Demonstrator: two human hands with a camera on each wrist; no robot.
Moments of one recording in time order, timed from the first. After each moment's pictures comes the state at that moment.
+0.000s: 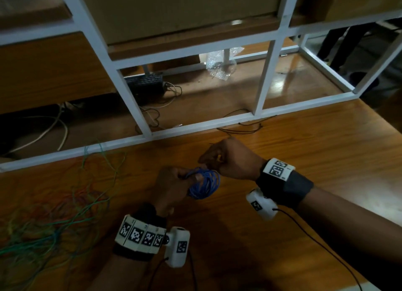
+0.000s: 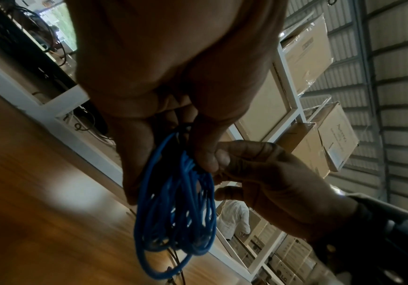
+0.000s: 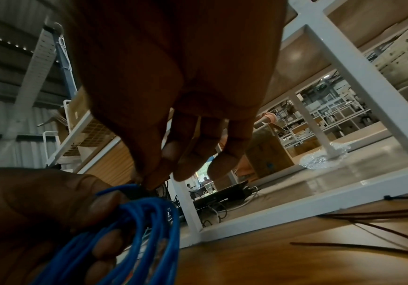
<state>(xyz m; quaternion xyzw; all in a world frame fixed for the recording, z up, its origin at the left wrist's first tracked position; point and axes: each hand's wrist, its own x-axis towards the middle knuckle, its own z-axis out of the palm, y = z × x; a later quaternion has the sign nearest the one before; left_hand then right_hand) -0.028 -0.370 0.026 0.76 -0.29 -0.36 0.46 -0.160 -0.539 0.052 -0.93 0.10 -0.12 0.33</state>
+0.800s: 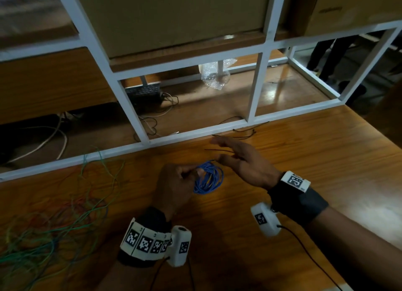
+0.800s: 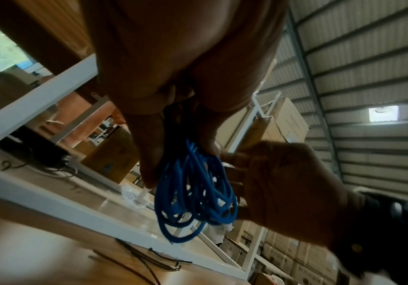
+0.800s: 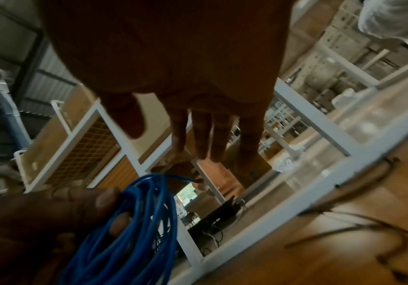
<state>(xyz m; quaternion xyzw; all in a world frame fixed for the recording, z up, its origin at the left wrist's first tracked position) -0.047 -0.371 0.052 0.74 -0.42 -0.25 0.47 -0.206 -0.523 0.072 -0.82 0.24 -0.16 0.49</state>
